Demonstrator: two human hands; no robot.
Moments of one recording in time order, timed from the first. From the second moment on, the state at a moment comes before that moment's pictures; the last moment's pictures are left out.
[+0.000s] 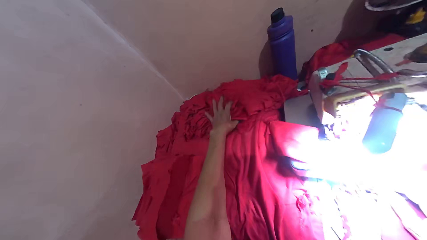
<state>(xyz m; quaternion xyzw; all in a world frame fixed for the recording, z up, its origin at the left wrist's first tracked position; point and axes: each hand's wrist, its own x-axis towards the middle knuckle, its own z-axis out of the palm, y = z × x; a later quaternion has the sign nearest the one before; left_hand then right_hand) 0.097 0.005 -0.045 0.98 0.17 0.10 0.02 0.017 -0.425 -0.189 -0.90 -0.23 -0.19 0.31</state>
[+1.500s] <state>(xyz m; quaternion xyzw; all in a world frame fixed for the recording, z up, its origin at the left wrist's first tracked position) -0.112 -0.298 -0.162 0.71 -0.08 0.05 0.69 -0.069 -0.479 -0.147 -0.79 -0.32 -0.28 0.44</state>
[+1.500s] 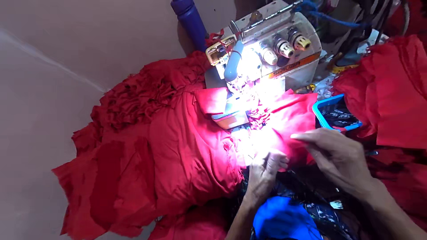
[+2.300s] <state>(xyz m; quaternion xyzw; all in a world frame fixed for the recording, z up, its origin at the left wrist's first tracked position) -0.074 -0.320 -0.113 0.68 -0.04 0.08 0.73 -0.097 -0.480 -0.138 -0.69 -0.33 -0.22 0.60</state>
